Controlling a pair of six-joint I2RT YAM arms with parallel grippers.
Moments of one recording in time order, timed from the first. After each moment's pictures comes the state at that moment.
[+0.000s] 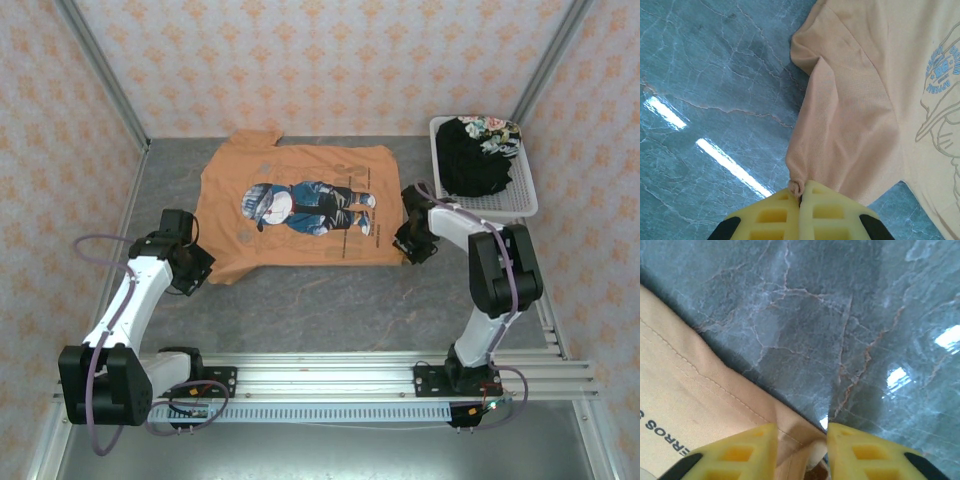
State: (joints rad) left arm 0.05 1.13 0.82 -0.96 0.04 -0.94; right arm 0.23 1.76 1.10 -0.73 -0.06 1.05
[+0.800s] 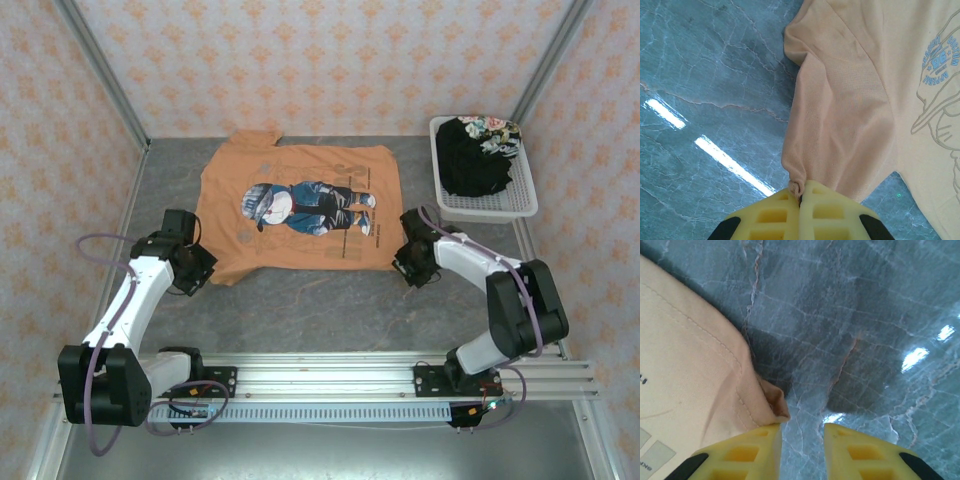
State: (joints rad) left arm 0.03 1.13 0.82 -0.96 0.05 -0.94; right arm 0.32 1.52 0.83 -0.64 -0.09 1.23
